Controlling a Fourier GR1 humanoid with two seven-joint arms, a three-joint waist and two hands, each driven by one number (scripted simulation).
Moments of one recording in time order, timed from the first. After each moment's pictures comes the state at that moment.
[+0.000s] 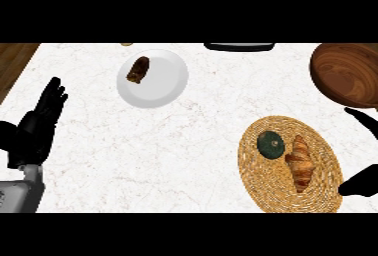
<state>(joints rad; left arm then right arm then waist) -0.15 0.40 -0.02 -1.51 0.13 0.18 0.09 -0.10 -0.84 0.16 -1.77 0.10 0.24 0.80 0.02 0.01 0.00</state>
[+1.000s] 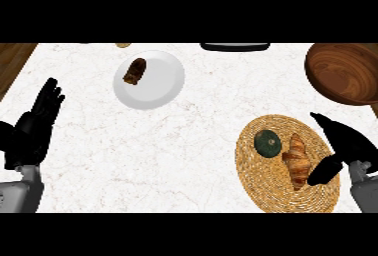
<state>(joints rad) -0.15 0.35 0.05 -1.52 0.08 0.13 0.11 -0.21 -0.60 0.26 -1.53 0.46 0.32 0.73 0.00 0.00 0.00</state>
